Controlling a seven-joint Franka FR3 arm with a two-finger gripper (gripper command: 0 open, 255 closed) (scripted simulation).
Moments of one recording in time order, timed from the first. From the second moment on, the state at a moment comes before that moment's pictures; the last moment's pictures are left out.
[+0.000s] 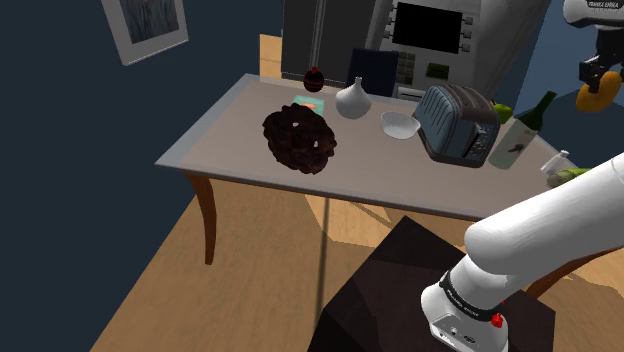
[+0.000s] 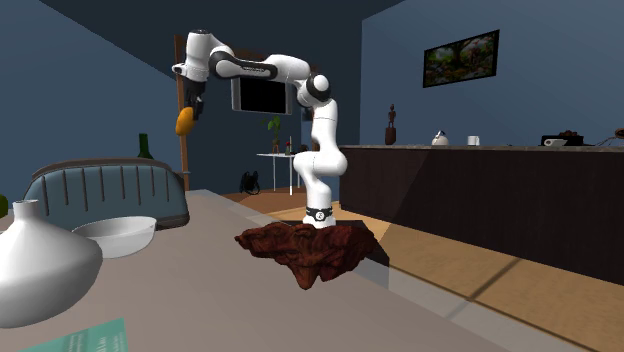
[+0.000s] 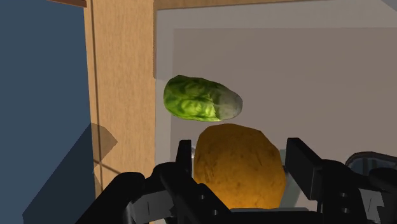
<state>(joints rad) -0.54 -0.27 -0.68 -1.72 -0.73 1.66 -0.36</state>
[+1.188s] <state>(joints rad) -0.57 -0.32 -0.70 -1.98 -0.79 1.84 -0.23</state>
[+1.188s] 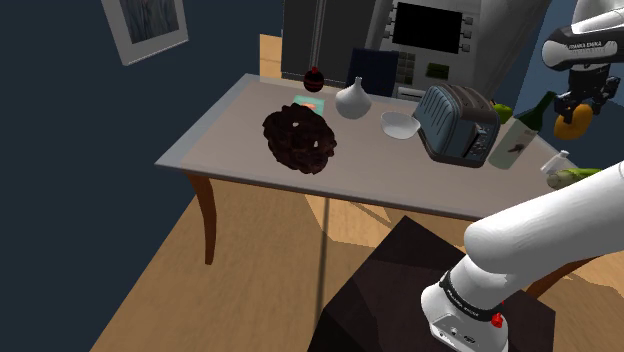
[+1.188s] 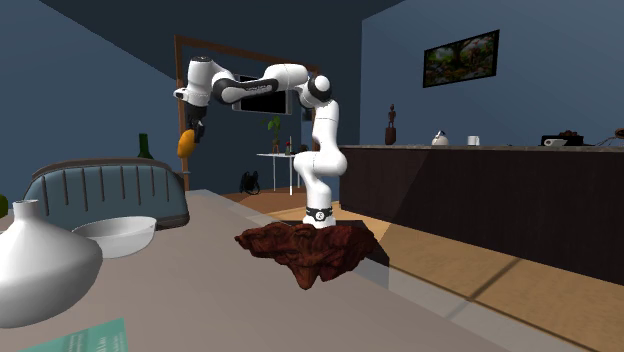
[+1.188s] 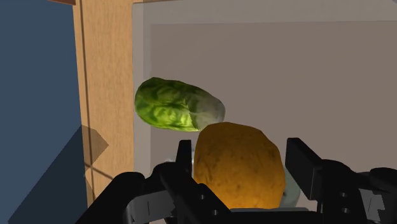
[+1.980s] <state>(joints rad) -0.58 -0.31 -0.73 -2.12 -0.82 1.97 -0.15</state>
